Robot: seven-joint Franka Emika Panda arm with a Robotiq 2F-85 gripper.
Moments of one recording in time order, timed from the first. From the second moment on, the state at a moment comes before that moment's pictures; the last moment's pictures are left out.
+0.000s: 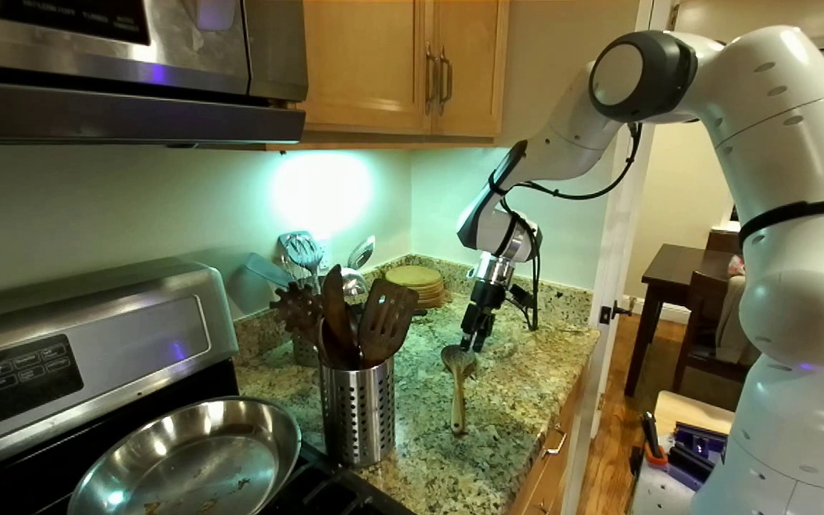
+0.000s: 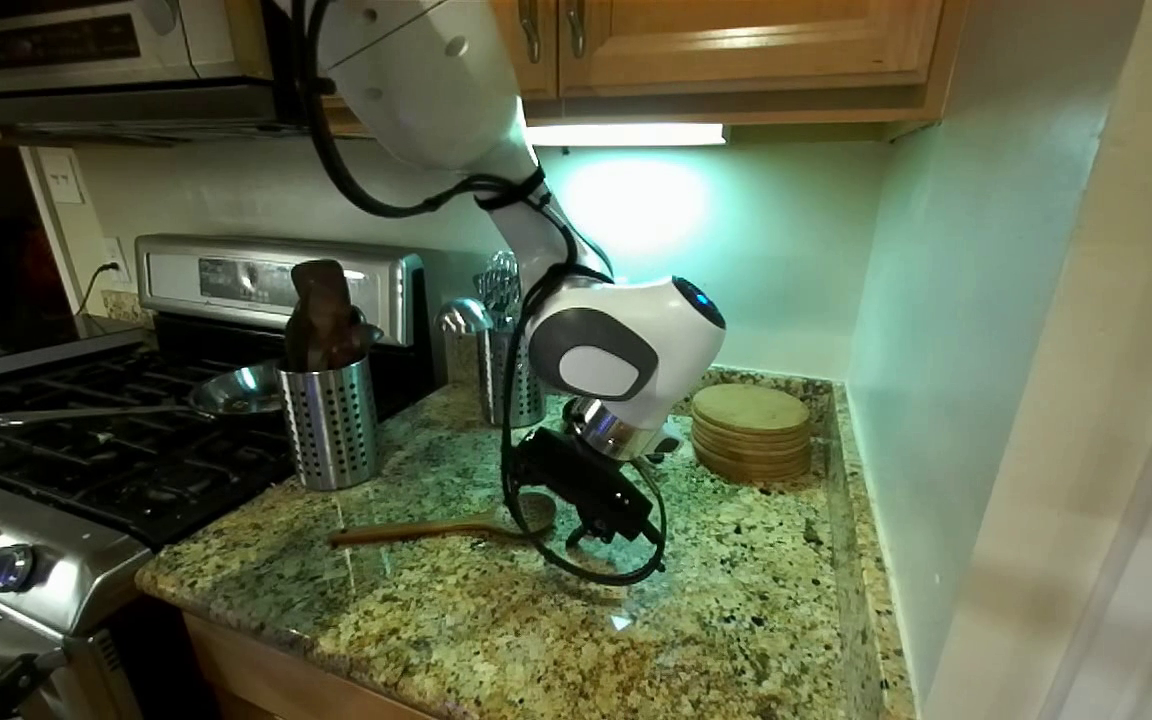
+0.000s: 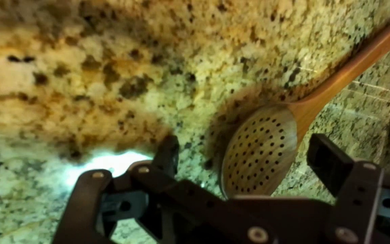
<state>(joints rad) -0.46 0.54 -0.02 -2.03 0.63 2.24 -1.05</state>
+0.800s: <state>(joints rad) -0.50 0.66 -0.02 -1.86 0.67 2.09 -1.10</state>
